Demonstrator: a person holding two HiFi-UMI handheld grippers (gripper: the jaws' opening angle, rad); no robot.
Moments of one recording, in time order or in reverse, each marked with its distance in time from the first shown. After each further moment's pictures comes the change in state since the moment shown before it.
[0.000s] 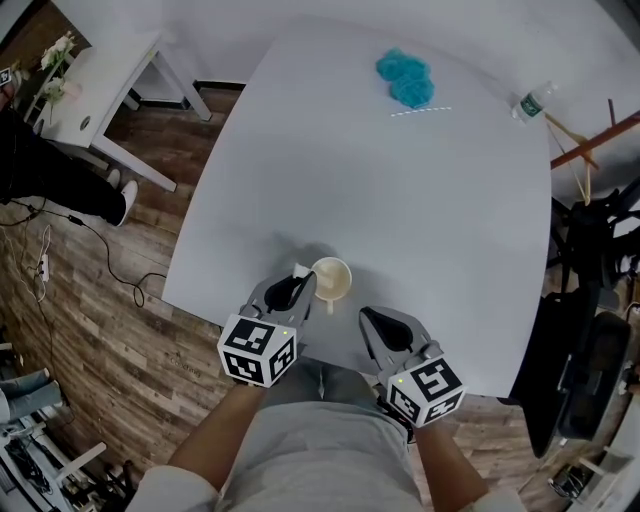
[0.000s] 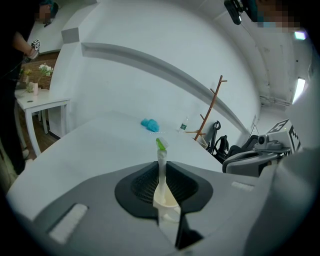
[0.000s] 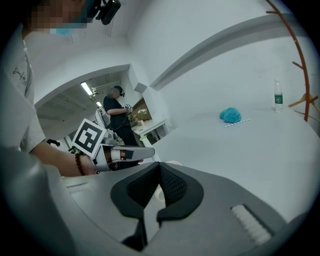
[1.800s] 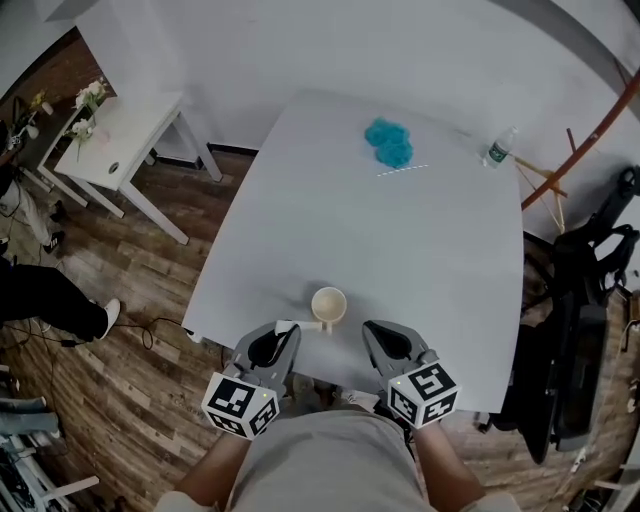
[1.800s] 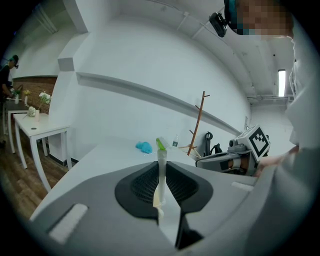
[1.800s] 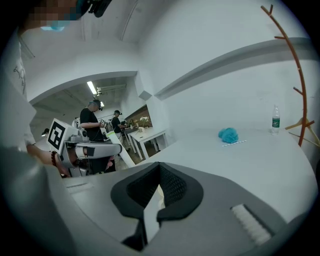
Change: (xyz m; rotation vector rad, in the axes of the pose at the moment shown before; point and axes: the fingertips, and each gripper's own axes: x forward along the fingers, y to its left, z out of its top) left arm -0.117 -0.057 0.050 0.124 -0.204 -0.018; right arm -0.045 0.020 0.045 -0.099 -0.093 -0.036
